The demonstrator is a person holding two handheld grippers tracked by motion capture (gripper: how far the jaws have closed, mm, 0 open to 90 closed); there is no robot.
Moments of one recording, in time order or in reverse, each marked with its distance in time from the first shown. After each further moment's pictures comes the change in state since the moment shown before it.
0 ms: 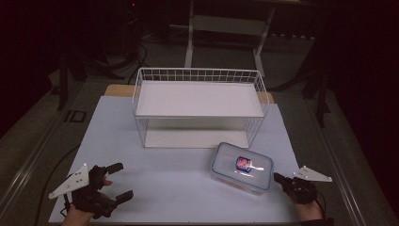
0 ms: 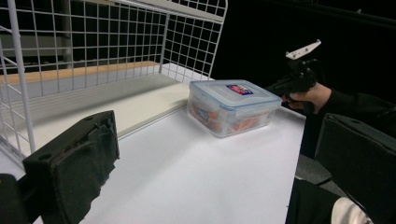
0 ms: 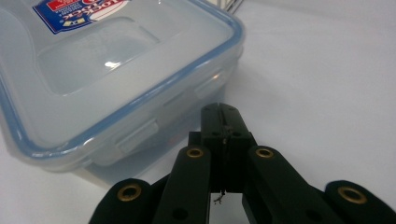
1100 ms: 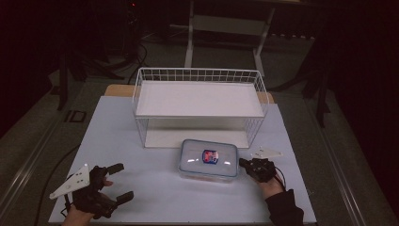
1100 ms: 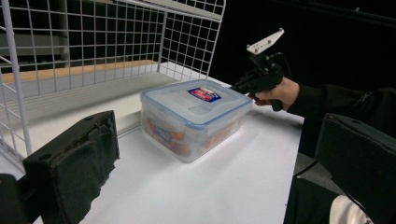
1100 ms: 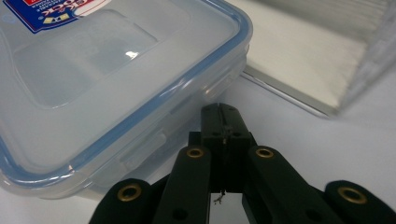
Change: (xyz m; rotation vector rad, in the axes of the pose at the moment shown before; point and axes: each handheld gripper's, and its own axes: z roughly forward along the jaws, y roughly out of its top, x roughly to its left) left arm 0.000 -0.001 0.001 0.001 -0.006 -0.001; right arm 0.056 0.062 0.086 0.045 0.113 -0.126
